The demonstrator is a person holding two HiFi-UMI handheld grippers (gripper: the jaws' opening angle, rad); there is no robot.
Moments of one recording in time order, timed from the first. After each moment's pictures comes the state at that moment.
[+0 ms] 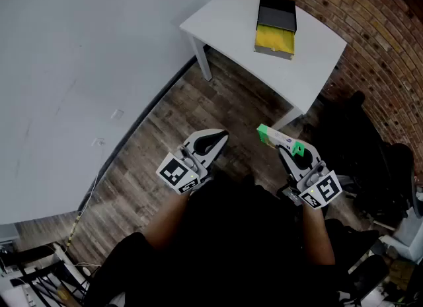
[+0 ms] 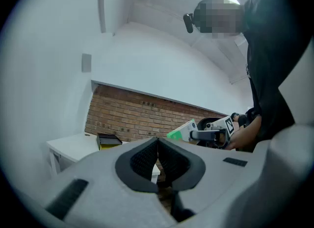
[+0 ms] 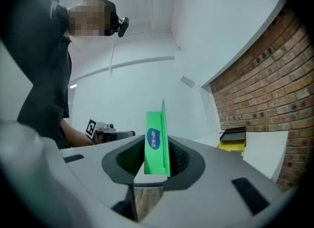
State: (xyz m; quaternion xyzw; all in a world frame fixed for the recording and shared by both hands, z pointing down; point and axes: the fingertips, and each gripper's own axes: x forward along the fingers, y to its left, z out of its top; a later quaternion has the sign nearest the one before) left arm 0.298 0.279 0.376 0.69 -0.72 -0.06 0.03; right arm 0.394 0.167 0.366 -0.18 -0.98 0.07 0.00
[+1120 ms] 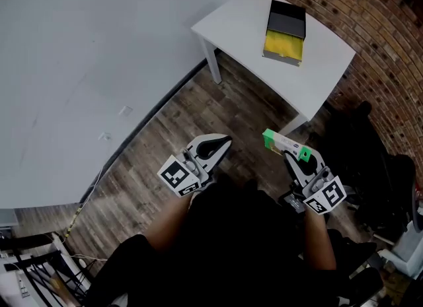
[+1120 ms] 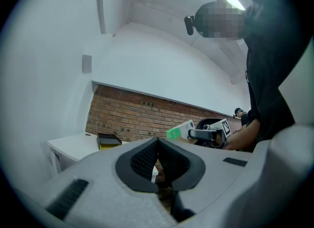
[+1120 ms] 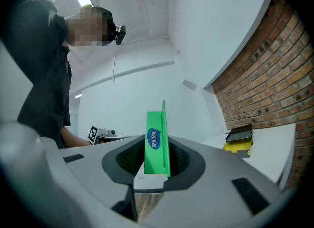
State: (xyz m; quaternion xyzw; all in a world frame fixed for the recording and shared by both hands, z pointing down) left arm 0.317 0.282 0.370 0.69 -0.72 -0.06 0.03; right arm 0.409 0.160 0.358 -0.21 -0.97 0.11 -0.02
